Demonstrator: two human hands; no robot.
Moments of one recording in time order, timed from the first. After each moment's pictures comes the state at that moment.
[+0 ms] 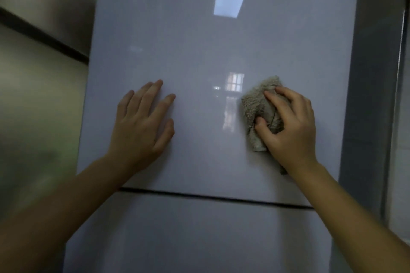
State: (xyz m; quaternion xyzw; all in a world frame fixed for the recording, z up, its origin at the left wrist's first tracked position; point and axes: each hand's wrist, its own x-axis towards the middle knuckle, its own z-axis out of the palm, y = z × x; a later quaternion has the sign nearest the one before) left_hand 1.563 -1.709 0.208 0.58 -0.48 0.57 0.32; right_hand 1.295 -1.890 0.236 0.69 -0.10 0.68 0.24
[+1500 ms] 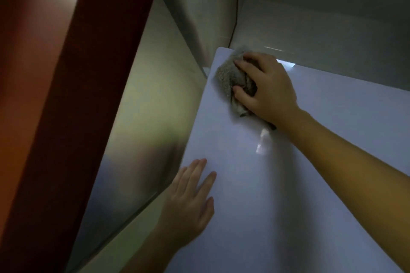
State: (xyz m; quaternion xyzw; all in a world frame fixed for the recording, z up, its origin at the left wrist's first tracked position) left_hand 1.630 -1.659 0.440 0.61 -0.49 0.50 0.38; right_hand 1.516 -1.759 0.737 0.79 0.05 0.52 0.33
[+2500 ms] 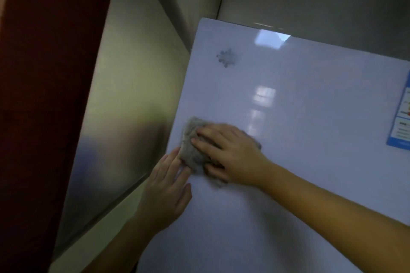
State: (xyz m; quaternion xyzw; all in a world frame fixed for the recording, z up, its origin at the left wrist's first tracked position) left_hand 1.646 -1.650 0.410 0.62 -0.51 0.50 0.34; right_hand 1.496 -1.777 0.564 0.82 0.16 0.37 0.40
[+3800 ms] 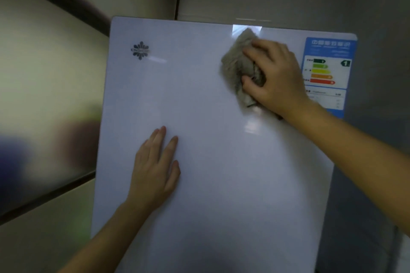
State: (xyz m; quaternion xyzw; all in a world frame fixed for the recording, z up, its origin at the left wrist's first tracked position) left_hand 1.518 -1.721 0.454 0.64 -0.45 0.50 0.36; right_hand 1.298 -1.894 0.695 0.76 0.00 0.57 0.30
